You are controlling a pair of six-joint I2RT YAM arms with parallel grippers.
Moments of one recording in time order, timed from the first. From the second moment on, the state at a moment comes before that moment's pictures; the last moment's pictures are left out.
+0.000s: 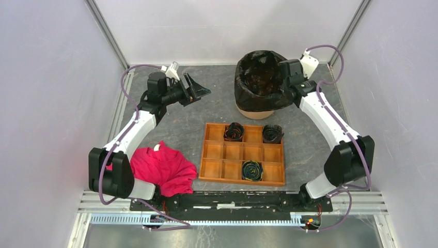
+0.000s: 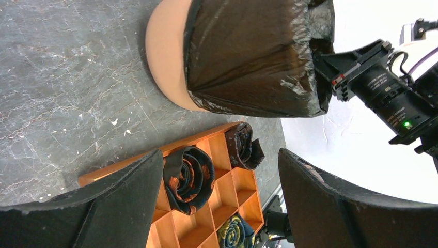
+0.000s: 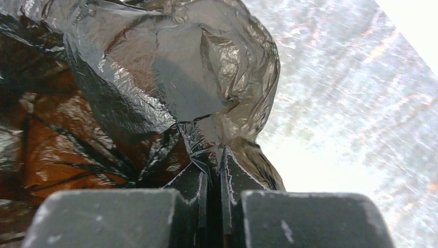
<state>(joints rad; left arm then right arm) -0.21 1.41 1.06 -0.01 0.61 -0.74 0.30 1.58 1.44 -0.56 0.63 0.65</state>
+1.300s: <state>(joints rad) -0.21 1.40 1.00 0.09 0.67 -0.79 -0.39 1.18 1.06 -0.52 0.53 0.52</state>
